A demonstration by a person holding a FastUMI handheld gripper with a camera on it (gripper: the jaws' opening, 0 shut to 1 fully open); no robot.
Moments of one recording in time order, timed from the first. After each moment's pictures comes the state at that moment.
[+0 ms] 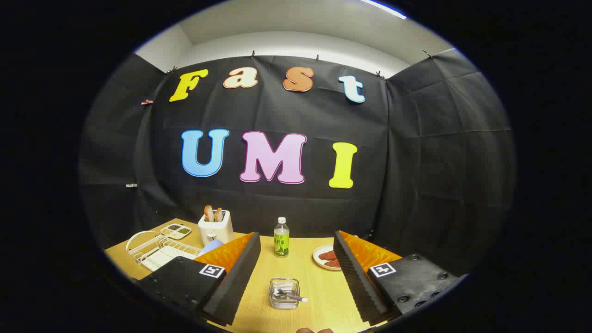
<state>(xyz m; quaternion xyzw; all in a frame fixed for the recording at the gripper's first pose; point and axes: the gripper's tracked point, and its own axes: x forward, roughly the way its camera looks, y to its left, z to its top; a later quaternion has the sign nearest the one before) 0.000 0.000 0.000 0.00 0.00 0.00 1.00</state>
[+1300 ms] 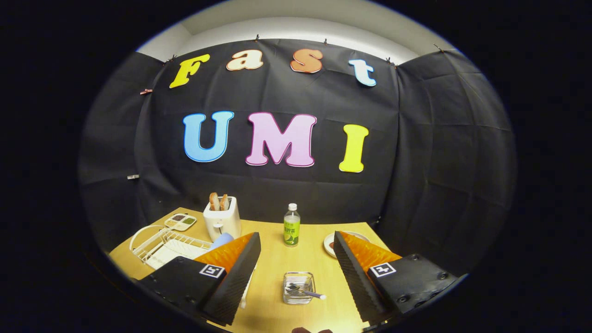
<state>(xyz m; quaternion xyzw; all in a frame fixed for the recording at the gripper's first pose) 0.034 0.051 -0.017 0.01 0.08 0.03 1.00</state>
